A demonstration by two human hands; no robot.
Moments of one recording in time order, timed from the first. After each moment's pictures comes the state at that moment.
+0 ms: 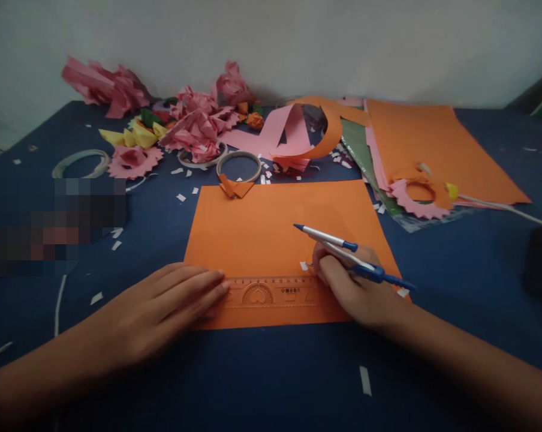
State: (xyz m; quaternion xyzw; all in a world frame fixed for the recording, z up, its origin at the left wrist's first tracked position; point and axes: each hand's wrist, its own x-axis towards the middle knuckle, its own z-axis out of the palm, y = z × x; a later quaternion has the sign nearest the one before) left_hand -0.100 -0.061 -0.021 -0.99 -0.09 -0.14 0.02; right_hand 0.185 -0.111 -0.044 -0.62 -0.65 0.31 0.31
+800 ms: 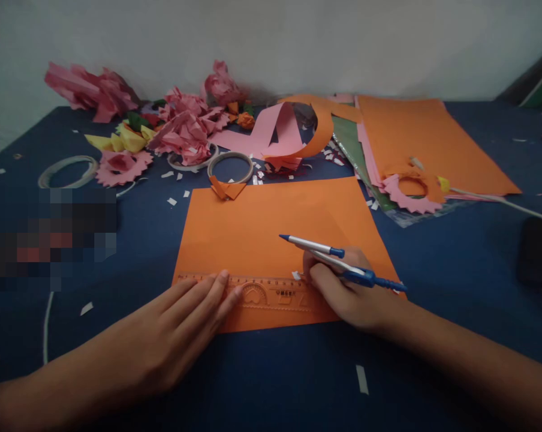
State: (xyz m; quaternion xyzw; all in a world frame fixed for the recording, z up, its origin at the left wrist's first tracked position) left_hand -0.080 -0.075 -0.013 -0.99 -0.05 -0.03 0.14; right_hand 0.187 -0.114 -0.043 -0.58 -0.69 0.32 0.28
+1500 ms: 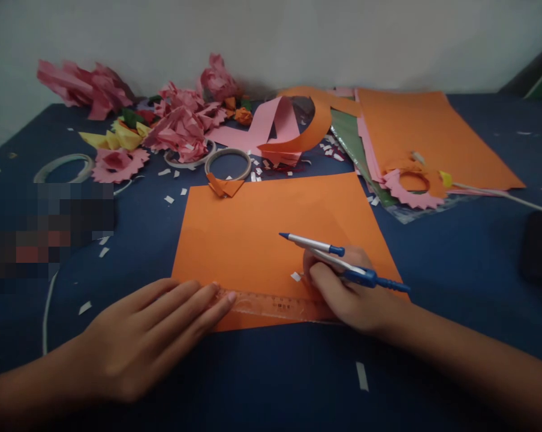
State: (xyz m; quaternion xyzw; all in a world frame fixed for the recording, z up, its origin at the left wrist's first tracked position) left_hand -0.088 -0.066 -0.010 -0.99 -0.05 -0.12 0.08; right_hand 0.186 -0.119 -0.044 -0.58 -0.68 0.33 0.28
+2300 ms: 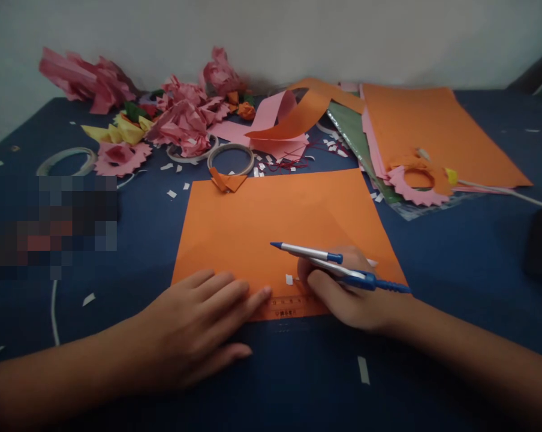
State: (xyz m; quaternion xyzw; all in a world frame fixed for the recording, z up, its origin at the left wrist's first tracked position) left_hand -0.059 -0.072 -0.023 -0.99 -0.09 -0.06 -0.07; right_hand 0.185 -0.117 -0.037 -0.52 -0.74 0.34 0.26
